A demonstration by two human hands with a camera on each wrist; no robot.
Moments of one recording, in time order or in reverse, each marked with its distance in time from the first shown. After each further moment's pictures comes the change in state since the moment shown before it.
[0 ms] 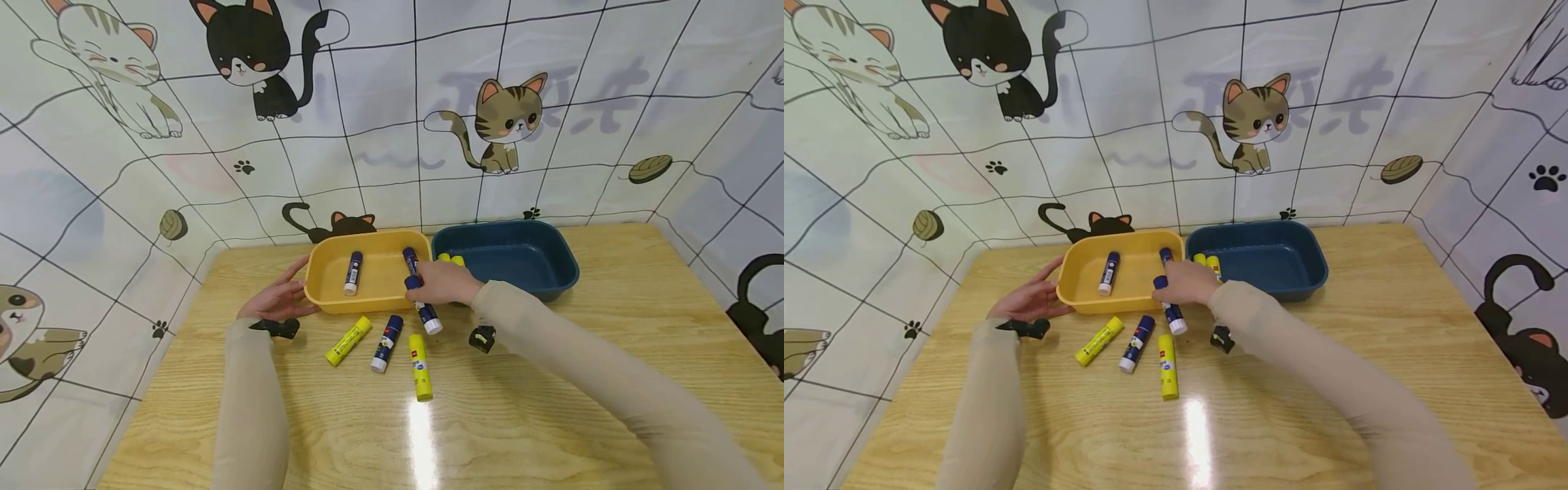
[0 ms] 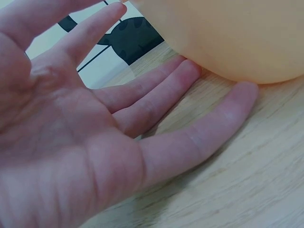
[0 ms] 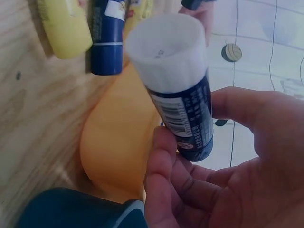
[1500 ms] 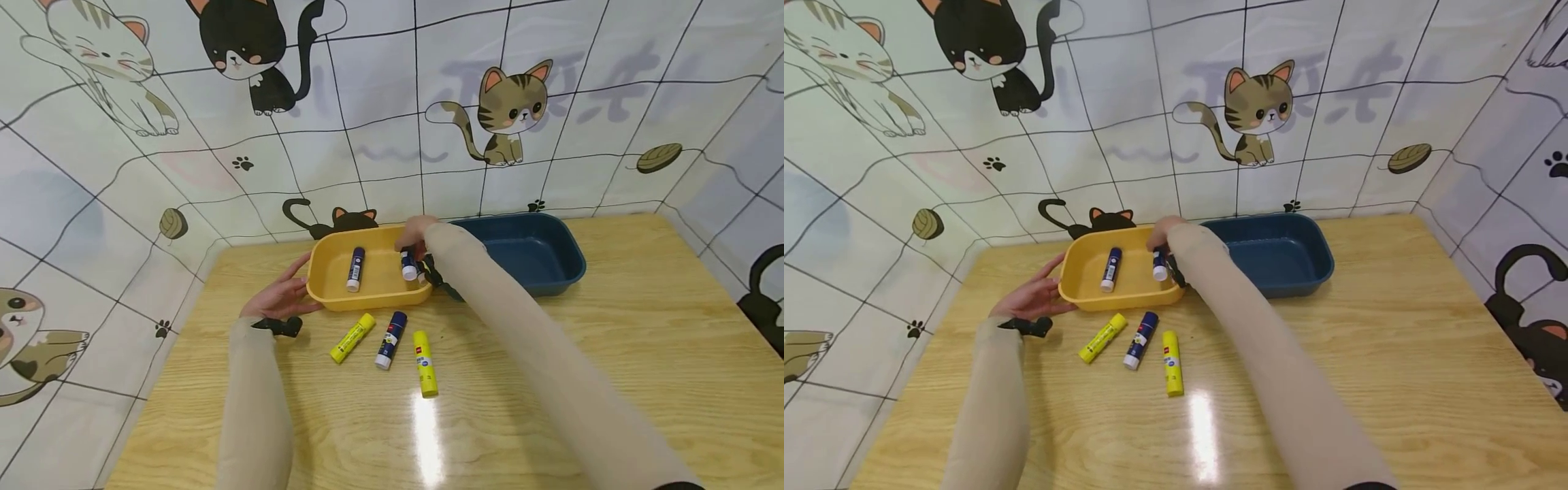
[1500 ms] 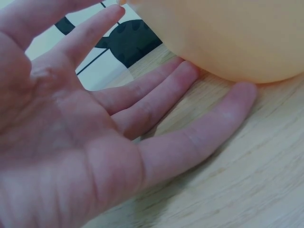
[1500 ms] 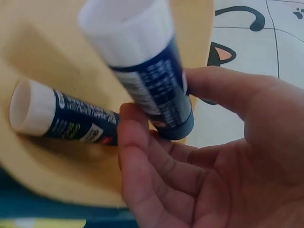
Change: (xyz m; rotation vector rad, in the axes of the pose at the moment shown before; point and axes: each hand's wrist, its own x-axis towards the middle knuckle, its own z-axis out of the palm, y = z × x) left_hand 0.001 0.000 0.004 -0.003 0.017 -0.011; right_hand 0.115 0.001 -0.030 0.112 -0.155 0.293
